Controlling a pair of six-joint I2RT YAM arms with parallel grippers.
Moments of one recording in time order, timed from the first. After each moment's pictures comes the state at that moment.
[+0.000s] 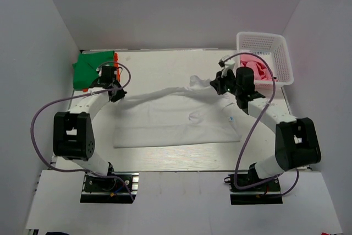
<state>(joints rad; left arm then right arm) -0.07 1.61 1.08 -0.38 -0.14 -0.55 0.28 1.50 0.89 0.25 -0.40 -0.08</state>
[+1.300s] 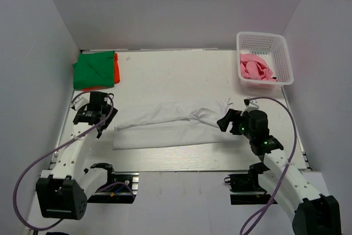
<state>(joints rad) -0.07 1.05 0.76 -0.82 -0.39 -1.00 0.28 0.75 0.30 -0.10 -0.17 0.41</state>
